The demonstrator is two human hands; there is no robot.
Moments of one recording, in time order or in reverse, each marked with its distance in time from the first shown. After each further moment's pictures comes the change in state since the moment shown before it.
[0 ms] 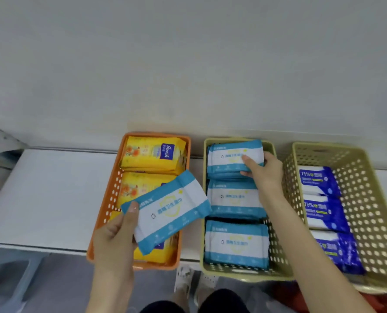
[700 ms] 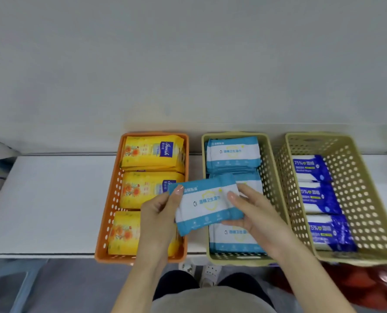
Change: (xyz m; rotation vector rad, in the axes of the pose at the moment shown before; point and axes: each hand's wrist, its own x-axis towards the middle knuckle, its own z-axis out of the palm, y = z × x) left_hand 0.001 0.000 0.034 0.086 -0.334 0.017; right_hand -0.122 -0.016 -0.021 0.178 -0.508 0.319
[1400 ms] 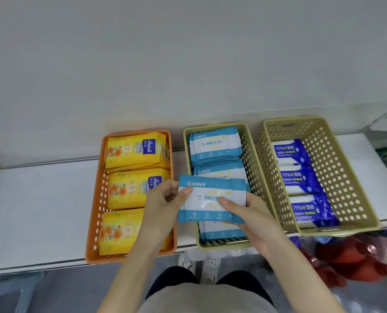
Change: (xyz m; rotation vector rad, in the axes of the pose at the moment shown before) left_hand 0.015 -0.017 0.010 0.296 -0.222 0.128; right_hand -0.017 0.028 -0.012 0.168 0.163 0.001
